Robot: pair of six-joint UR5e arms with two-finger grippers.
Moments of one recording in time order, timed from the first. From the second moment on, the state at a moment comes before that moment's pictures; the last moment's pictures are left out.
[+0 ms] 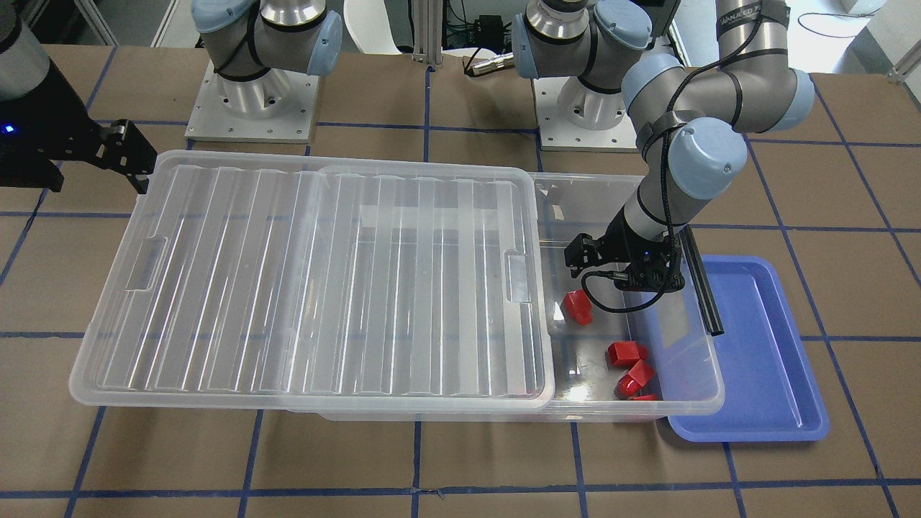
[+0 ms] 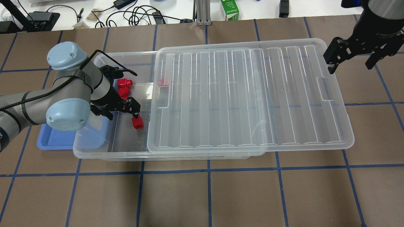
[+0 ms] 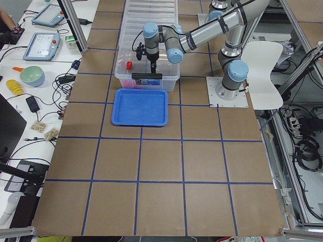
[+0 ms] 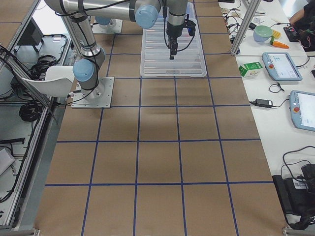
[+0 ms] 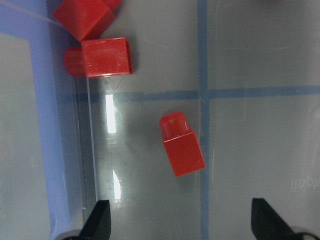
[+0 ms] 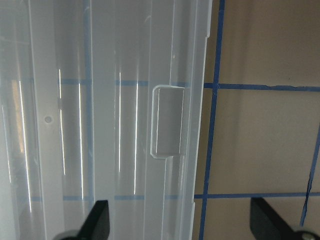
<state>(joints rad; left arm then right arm) -1.44 -1.72 -2.01 -1.05 1.51 0.11 1.37 -1.56 1.57 -1.53 -1.67 -0.25</state>
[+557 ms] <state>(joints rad) -1.45 -1.76 -2.03 -1.01 1.51 -0.01 1.35 -1.56 1.59 -1.53 -1.67 -0.25</state>
